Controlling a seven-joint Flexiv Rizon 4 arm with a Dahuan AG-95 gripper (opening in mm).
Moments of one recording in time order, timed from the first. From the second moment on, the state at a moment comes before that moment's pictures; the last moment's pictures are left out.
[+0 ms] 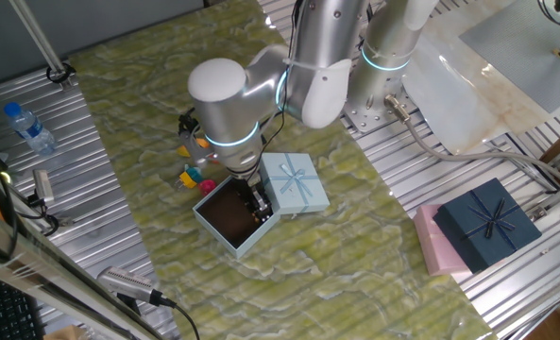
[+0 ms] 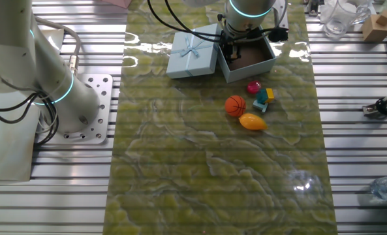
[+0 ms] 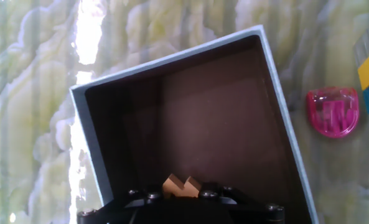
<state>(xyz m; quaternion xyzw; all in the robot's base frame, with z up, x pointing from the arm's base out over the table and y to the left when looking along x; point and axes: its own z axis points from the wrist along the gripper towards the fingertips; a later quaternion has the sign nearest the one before) 0.467 0.187 0.017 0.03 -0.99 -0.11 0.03</state>
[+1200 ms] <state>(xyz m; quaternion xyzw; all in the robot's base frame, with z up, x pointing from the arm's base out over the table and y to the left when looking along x) 0.496 0.148 0.083 0.10 -0.99 -0.06 0.00</state>
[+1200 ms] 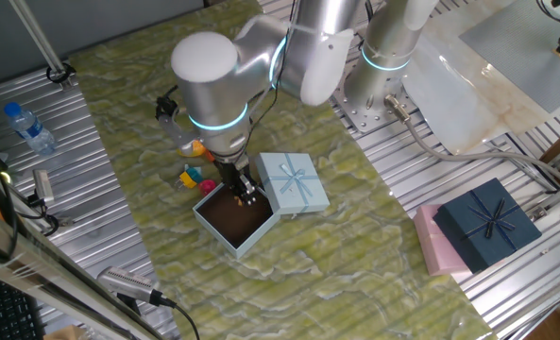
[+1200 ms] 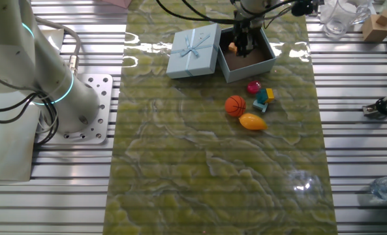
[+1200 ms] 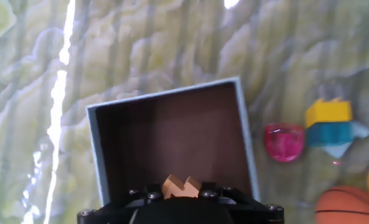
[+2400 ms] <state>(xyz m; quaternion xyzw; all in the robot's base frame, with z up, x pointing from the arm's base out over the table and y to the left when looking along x) 0.501 0.128 0.080 0.09 -1.00 -0.03 0.00</state>
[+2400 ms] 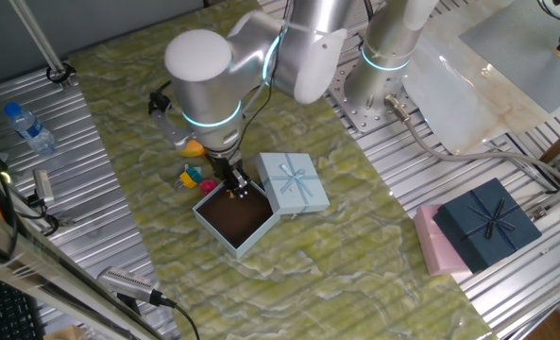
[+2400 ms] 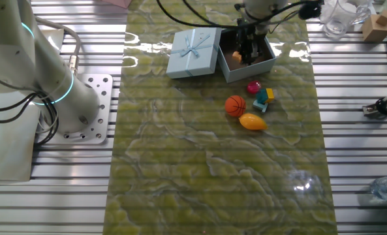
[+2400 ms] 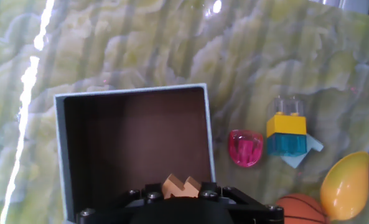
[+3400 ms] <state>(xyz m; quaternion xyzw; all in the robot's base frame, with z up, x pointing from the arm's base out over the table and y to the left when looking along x) 0.501 0.101 0.108 0.12 -0.99 -0.01 0.01</state>
